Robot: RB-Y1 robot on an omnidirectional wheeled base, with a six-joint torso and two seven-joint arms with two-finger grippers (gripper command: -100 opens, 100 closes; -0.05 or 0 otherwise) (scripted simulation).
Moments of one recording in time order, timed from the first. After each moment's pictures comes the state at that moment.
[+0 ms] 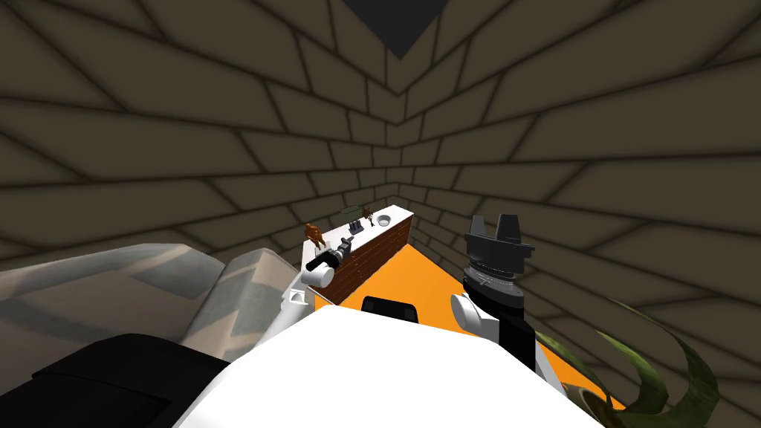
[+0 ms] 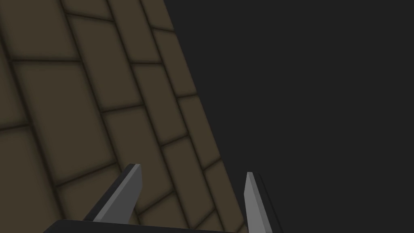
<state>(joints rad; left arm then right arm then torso) 0.32 0.36 0.03 -2.04 0.45 0.58 -0.21 0.48 0.03 0.04 -2.36 0.07 -0.64 0.04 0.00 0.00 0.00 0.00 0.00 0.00</state>
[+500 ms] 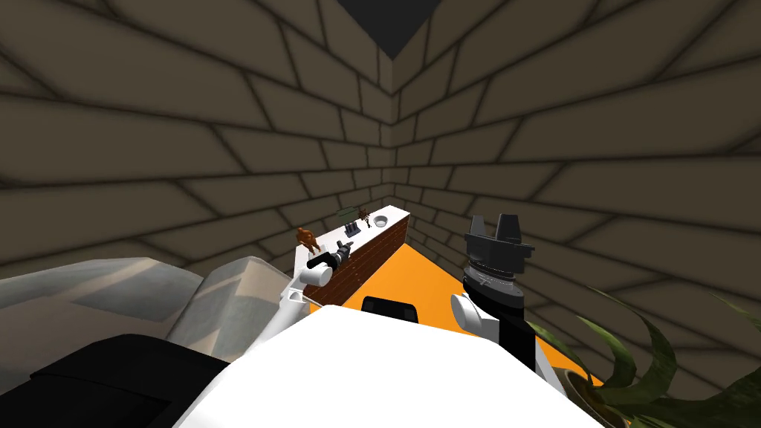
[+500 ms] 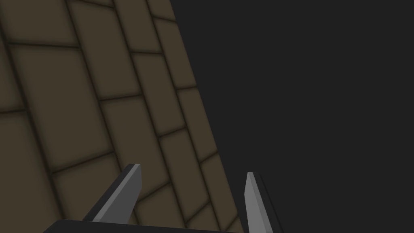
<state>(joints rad) 0.31 0.39 0.04 -2.00 0.49 0.70 -0.24 0.48 0.03 0.04 -2.36 0.07 -0.64 0.04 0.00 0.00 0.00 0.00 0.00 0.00</state>
